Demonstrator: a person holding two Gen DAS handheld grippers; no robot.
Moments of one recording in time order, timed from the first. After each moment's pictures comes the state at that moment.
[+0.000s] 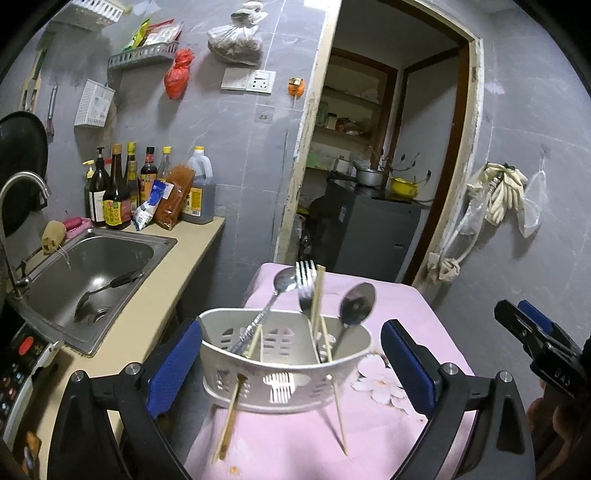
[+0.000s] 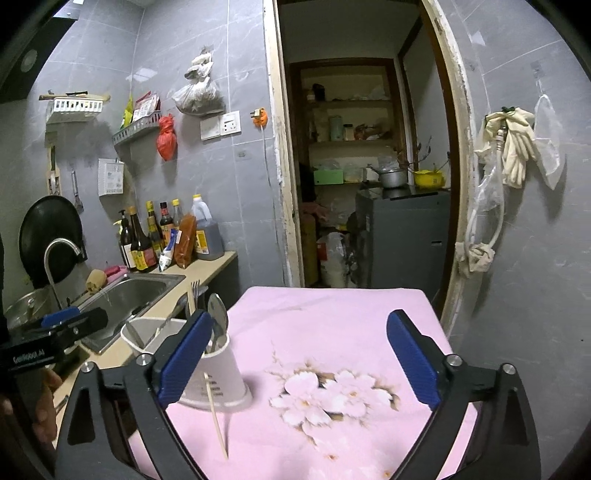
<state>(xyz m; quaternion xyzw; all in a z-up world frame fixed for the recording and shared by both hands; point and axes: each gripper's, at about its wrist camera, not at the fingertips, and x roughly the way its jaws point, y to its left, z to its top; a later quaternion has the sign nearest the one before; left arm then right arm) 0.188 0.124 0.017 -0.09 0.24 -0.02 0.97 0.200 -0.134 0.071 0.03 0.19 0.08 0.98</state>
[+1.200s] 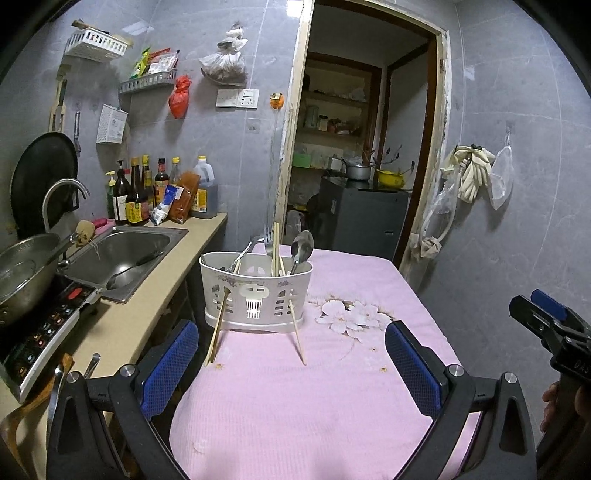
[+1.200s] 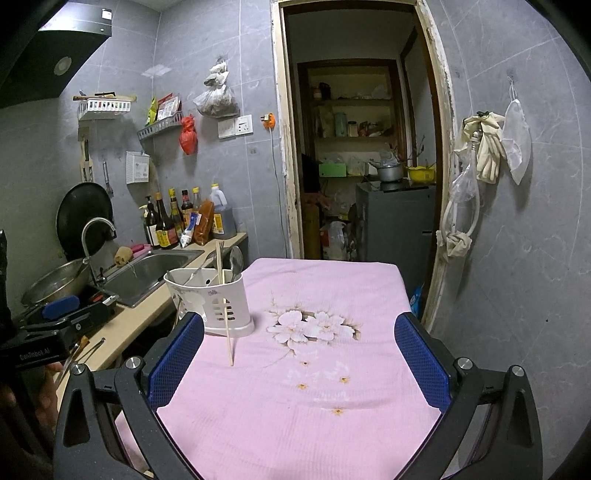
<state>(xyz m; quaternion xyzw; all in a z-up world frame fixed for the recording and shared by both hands) 0.029 0.061 0.033 -0.07 0.23 0.00 0.97 0.055 -0.202 0.087 0.02 0.21 0.10 0.97</state>
